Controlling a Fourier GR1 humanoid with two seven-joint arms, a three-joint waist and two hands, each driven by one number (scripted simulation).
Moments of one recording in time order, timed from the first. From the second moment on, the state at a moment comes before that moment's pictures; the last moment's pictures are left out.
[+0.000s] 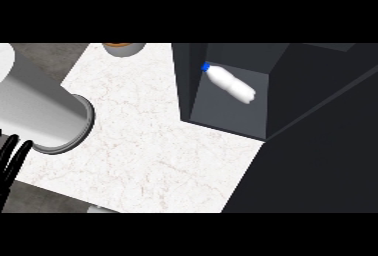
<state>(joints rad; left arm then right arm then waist) 0.34 0.78 -0.14 -1.87 1.00 -0.23 -0.50 0.39 -0.51 0.60 -2.48 -0.03 0.59 0.03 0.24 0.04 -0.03</state>
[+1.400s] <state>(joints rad) 0.29 0.80 -0.11 -1.84 1.02 -0.28 -0.49 0.14 -0.38 0.51 -2.31 -0.11 0.54 0.25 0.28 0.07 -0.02</state>
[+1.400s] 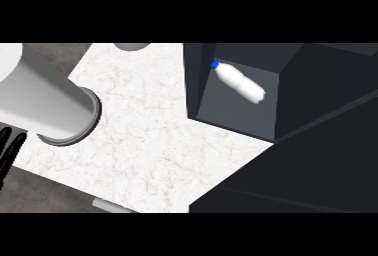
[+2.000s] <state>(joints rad) 0.29 0.80 -0.10 -1.80 1.04 -0.30 -0.49 -0.20 -0.17 0.42 -2.00 -0.14 0.42 0.43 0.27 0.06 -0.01</state>
